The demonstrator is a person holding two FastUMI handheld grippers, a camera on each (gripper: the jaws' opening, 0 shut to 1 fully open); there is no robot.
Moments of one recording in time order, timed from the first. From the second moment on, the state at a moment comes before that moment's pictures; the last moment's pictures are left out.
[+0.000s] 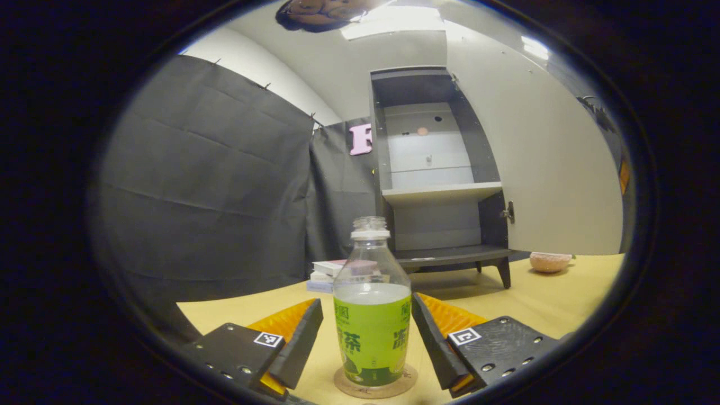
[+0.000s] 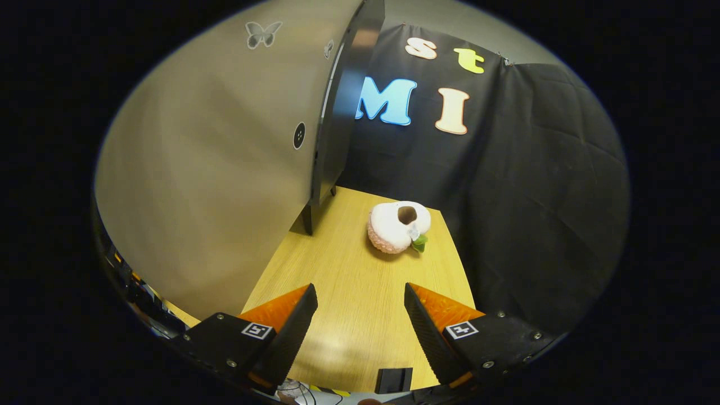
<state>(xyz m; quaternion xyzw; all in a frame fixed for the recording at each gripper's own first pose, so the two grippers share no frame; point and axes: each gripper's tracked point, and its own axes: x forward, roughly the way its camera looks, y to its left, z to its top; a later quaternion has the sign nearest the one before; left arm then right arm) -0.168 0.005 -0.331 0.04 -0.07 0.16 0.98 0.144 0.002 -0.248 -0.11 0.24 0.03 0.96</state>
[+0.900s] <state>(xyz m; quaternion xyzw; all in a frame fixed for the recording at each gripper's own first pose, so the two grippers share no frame) -0.142 -0.018 -0.127 0.08 -0.08 0.08 0.99 0.130 -0.012 -0.143 0.01 0.15 -0.01 0.99</state>
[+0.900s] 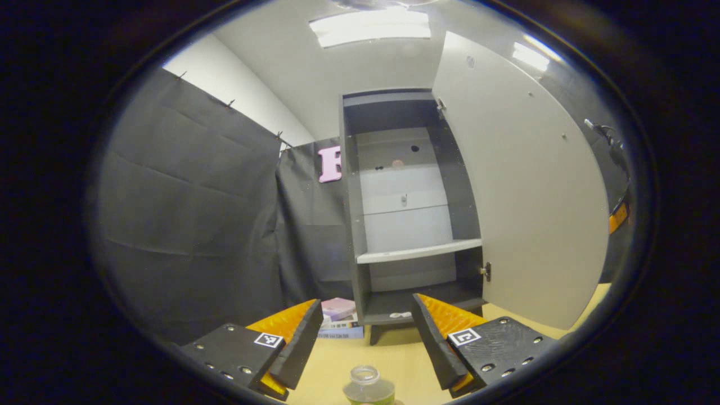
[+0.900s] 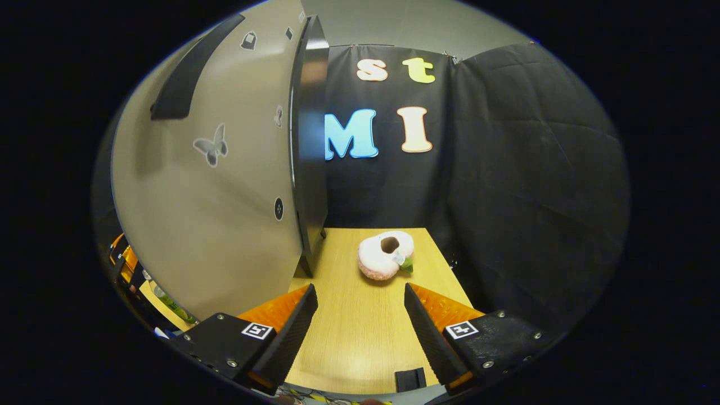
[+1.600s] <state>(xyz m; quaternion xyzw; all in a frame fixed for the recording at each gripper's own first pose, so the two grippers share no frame) -0.099 -0.077 -0.015 0.07 -0.01 0.04 1.00 0.152 0.029 0.021 0.08 0.01 0.07 0.99</state>
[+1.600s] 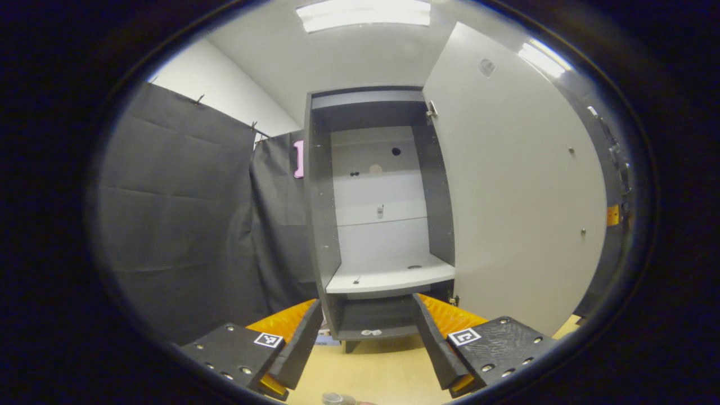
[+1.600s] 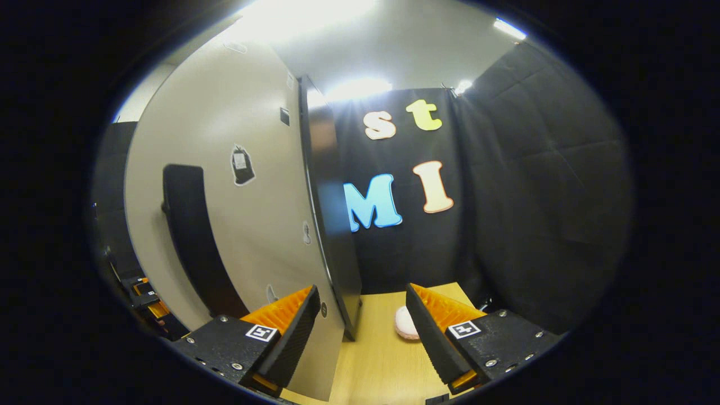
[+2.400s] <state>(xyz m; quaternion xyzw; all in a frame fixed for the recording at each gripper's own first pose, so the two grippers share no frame) -0.097 0.006 -0.020 0.05 0.02 0.11 0.99 0.155 0.154 0.027 0.04 0.02 0.15 0.99</state>
